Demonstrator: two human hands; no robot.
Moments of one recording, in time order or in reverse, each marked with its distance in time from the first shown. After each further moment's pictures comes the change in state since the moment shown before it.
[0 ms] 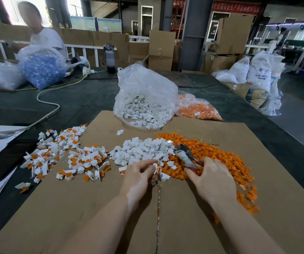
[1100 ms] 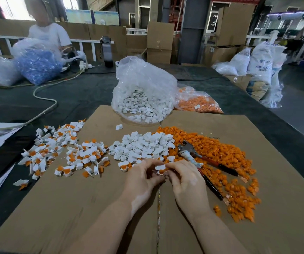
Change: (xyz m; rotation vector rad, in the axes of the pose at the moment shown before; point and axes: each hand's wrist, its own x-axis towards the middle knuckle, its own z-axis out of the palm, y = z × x) left_hand -0.010 -0.008 0.000 0.392 -0.079 0.253; right_hand -0.032 -0.032 0.034 0.560 0.285 -0.412
